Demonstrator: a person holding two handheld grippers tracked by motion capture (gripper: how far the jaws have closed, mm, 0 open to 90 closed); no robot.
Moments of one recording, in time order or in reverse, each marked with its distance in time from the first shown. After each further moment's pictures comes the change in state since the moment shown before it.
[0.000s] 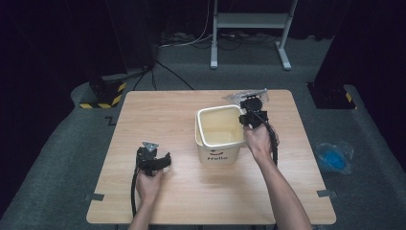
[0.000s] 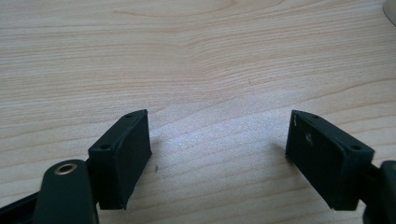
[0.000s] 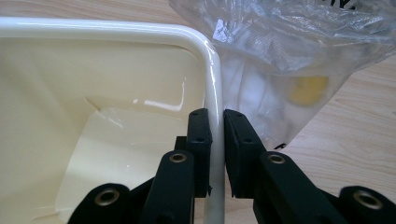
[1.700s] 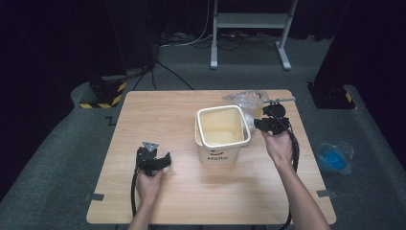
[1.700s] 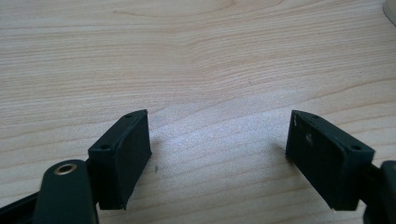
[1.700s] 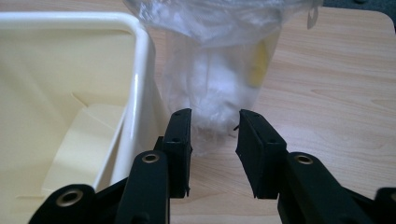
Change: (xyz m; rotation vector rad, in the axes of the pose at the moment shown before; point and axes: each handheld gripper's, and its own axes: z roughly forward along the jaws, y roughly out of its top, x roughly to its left) left arm 0.000 0.000 0.000 0.000 0.000 0.002; right arm -0.055 -0.032 -0.015 -0.071 0.069 0.057
